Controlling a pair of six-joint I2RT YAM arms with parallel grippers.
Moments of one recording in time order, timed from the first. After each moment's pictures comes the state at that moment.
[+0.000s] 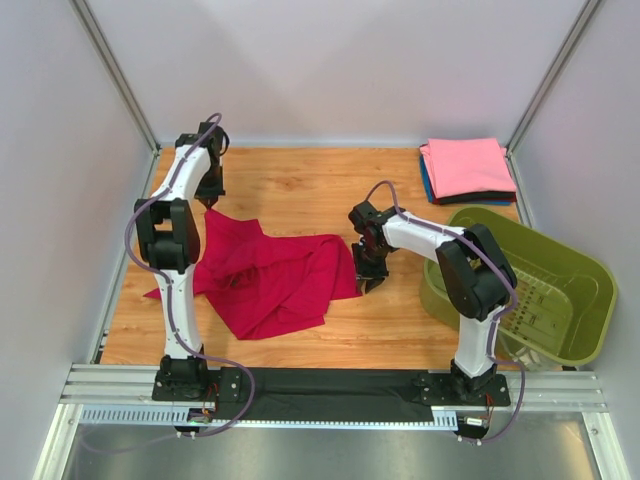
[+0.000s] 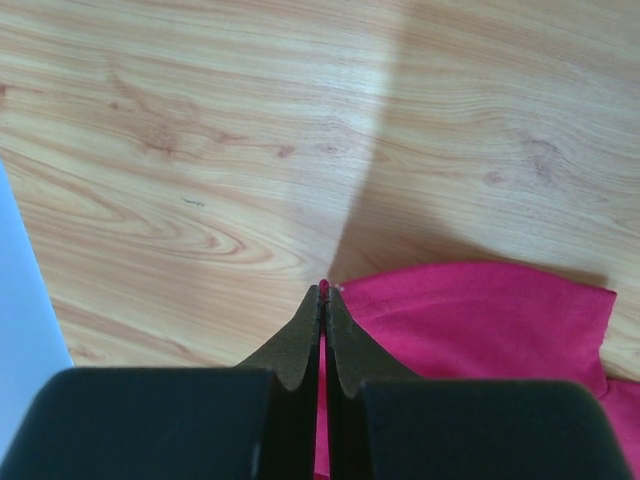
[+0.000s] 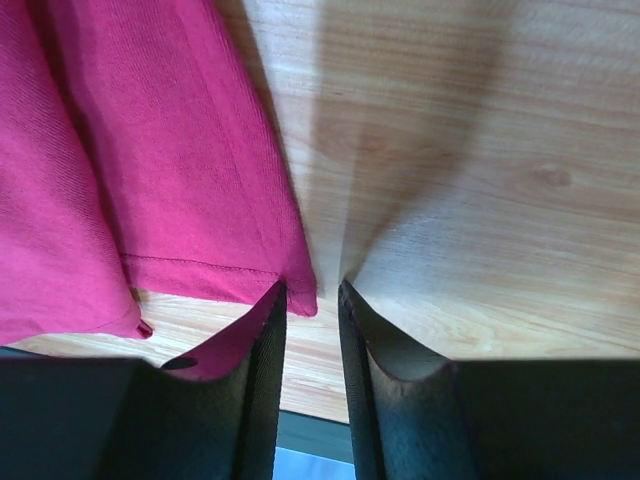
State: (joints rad) left arm -0.04 2.26 2.06 -1.11 -0.27 -0.15; right arm 0.58 1.91 1.26 -0.81 -0.18 0.55
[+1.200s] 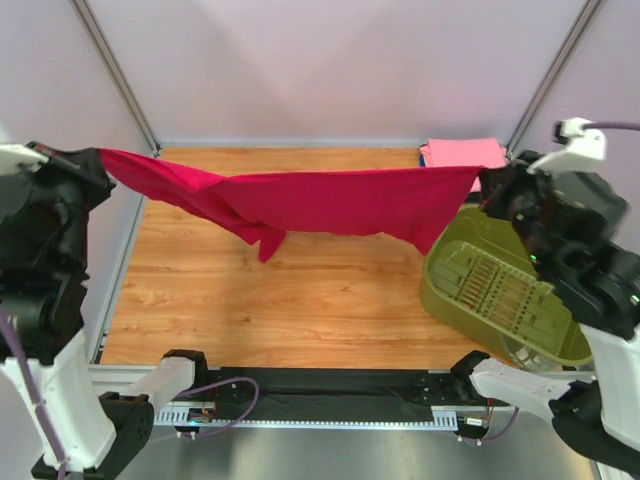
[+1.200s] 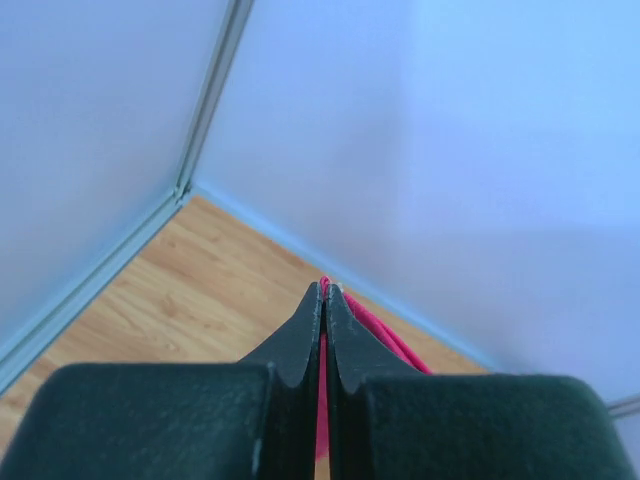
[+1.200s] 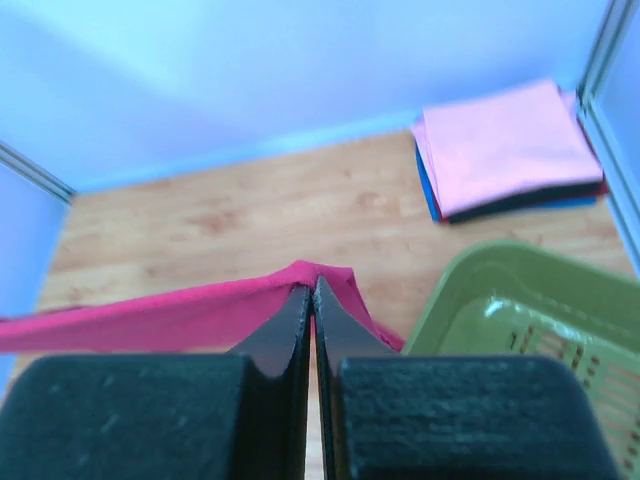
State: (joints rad) left arm -0.07 1.08 2.05 -1.00 -0.36 -0.50; right arm 0.60 1.09 1.84 -1.01 0.55 0.43
